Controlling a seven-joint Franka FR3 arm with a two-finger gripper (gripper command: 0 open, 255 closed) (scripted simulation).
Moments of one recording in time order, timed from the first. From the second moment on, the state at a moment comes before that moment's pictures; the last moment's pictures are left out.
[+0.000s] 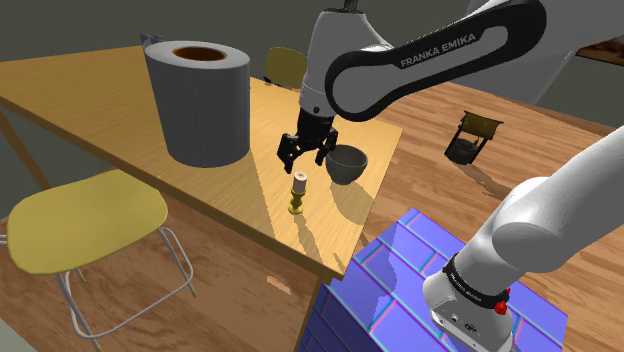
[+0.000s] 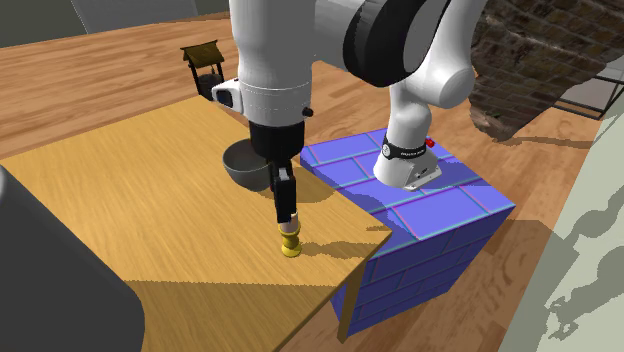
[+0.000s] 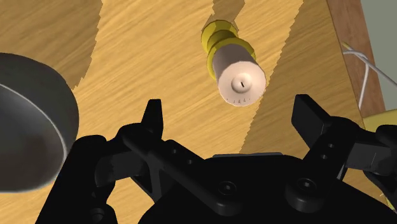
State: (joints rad) arm 0.03 -0.24 0.40 -2.40 0.11 2.25 0.49
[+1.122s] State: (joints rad) arm 0.02 -0.11 0.43 -2.43 0.05 2.40 0.55
